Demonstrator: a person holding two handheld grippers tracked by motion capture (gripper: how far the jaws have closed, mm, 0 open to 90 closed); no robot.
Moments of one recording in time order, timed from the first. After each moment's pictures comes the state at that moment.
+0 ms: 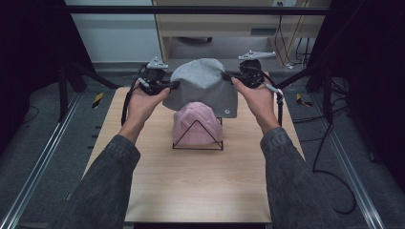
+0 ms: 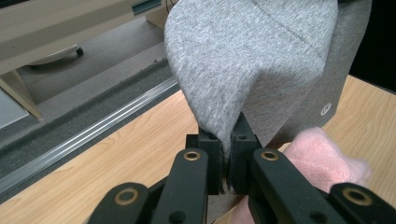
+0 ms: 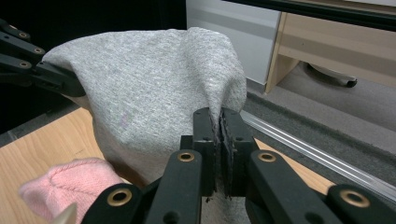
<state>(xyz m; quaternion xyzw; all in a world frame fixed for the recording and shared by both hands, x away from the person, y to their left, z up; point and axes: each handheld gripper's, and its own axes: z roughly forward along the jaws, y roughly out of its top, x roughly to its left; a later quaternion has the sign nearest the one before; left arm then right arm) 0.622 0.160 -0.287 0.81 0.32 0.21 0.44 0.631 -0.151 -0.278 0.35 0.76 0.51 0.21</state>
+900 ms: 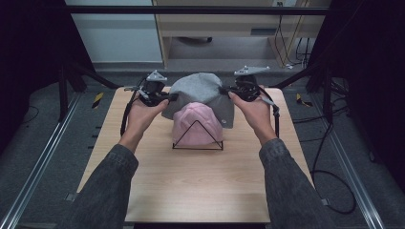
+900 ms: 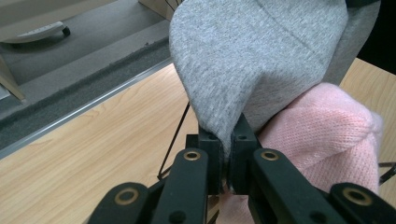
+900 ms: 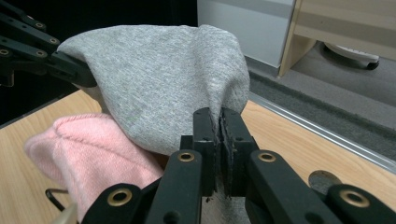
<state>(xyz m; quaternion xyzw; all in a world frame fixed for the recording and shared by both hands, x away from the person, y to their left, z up) 0.616 0.167 -0.324 0.82 0.33 0.18 0.43 0.619 -0.146 -0.317 0.35 0.77 0.50 0.19</state>
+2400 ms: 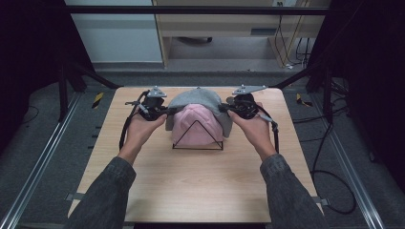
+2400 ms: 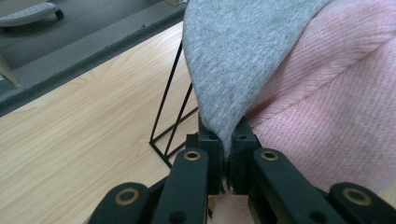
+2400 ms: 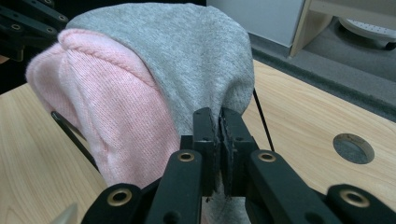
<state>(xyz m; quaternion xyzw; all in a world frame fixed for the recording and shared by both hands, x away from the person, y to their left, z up) 0.601 0.174 -0.364 0.83 0.33 0.18 0.40 0.595 -0.145 -0.361 0.35 0.79 0.47 0.17</state>
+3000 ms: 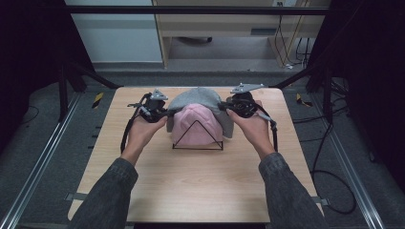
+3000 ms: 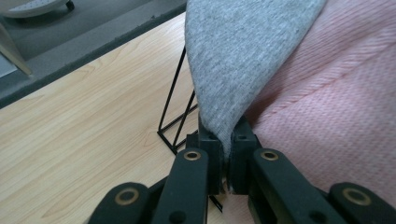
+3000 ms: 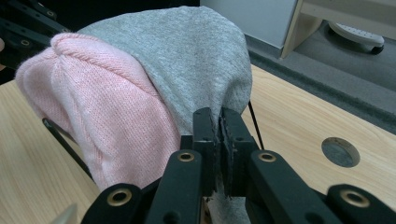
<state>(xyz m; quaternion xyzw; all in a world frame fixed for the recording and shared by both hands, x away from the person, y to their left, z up) 0.604 0.173 -0.377 0.83 0.35 0.19 0.38 0.597 -0.140 -0.354 0.35 0.80 0.46 0.19</state>
